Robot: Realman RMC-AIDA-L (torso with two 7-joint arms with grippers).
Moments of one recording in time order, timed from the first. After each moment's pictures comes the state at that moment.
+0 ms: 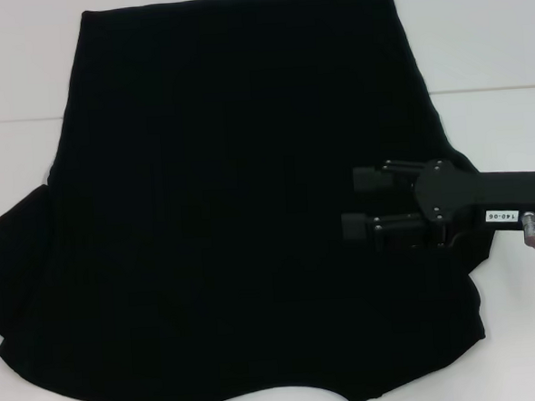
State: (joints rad) left arm -0.54 -2.06 0.24 0.97 2.71 1.30 -2.26; right arm 0.64 2.06 -0.68 -0.61 -1.94 -1.66 1.46
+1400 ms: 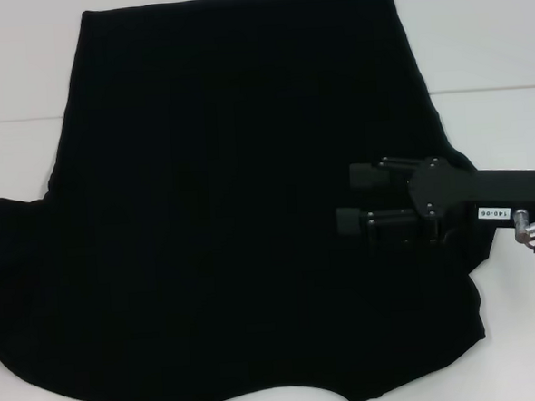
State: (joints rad) left arm -0.51 -2.05 0.15 0.99 2.61 1.38 -2.22; right arm 0.64 2.07 -0.67 -0.61 -1.94 -1.63 1.46
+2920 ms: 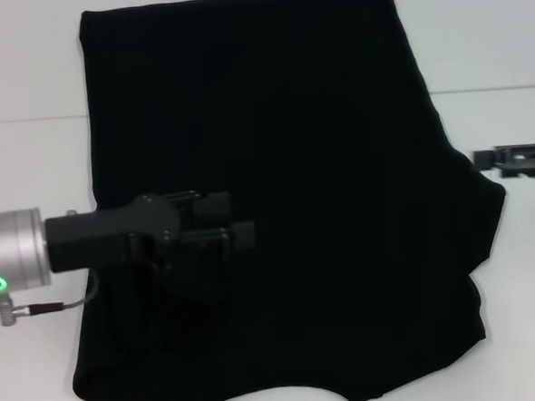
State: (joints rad) left arm -0.62 -2.11 0.45 0.71 2.12 1.75 -1.58; right arm 0.64 1.86 -0.65 -0.62 -2.14 -1.46 2.22
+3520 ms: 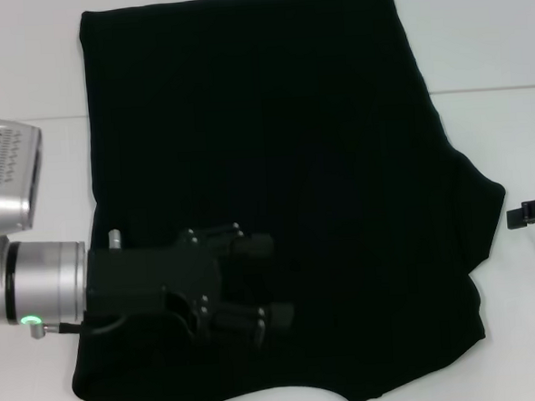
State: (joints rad) left arm -0.62 -2.13 0.60 0.68 2.13 1.76 -1.27; right arm 0.66 1.85 -0.66 -0.61 -2.42 -1.38 2.46
